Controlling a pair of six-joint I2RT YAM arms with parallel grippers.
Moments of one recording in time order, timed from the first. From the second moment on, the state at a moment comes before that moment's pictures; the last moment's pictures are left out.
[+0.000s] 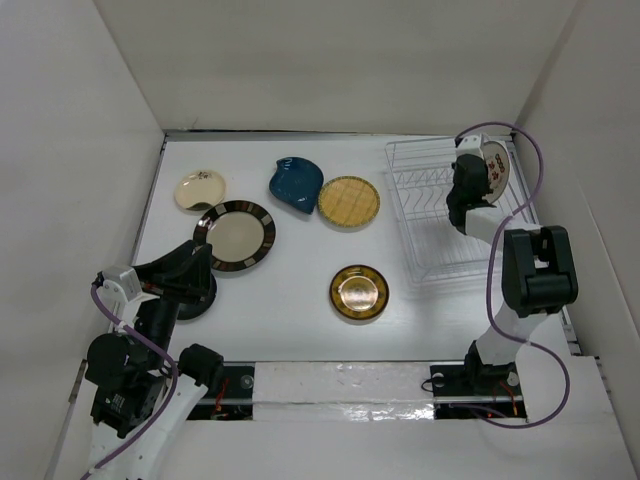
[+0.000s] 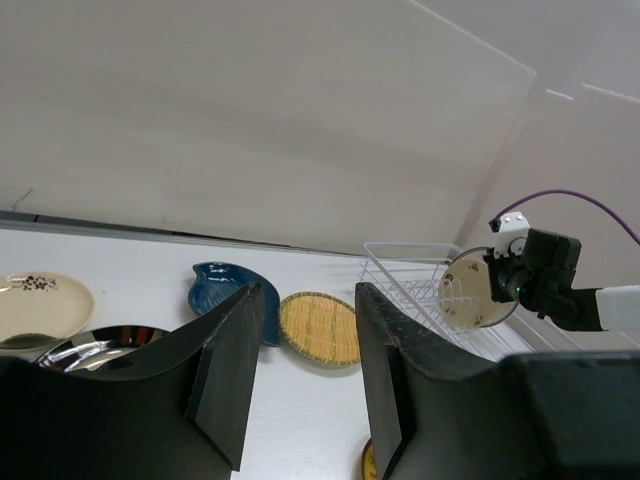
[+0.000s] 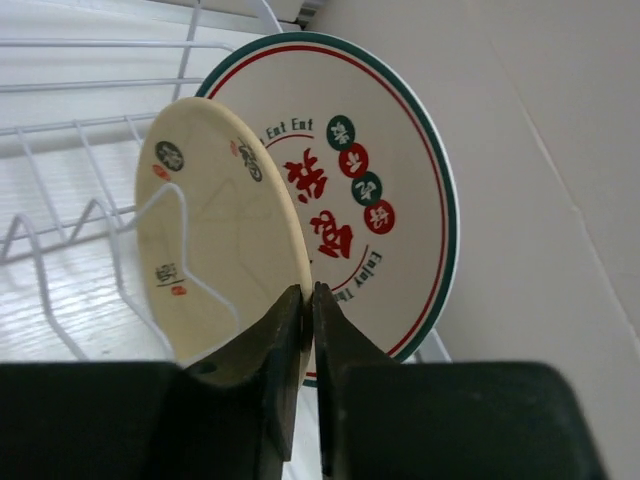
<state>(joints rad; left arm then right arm) -0.44 0.06 0.69 -0.27 -0.15 -0.31 0.07 1.74 1.02 0.46 0.66 -0.39</state>
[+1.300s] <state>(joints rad) -0.44 0.08 0.69 -0.27 -0.16 -0.31 0.60 1.77 1.25 -0.56 -0.25 -0.11</state>
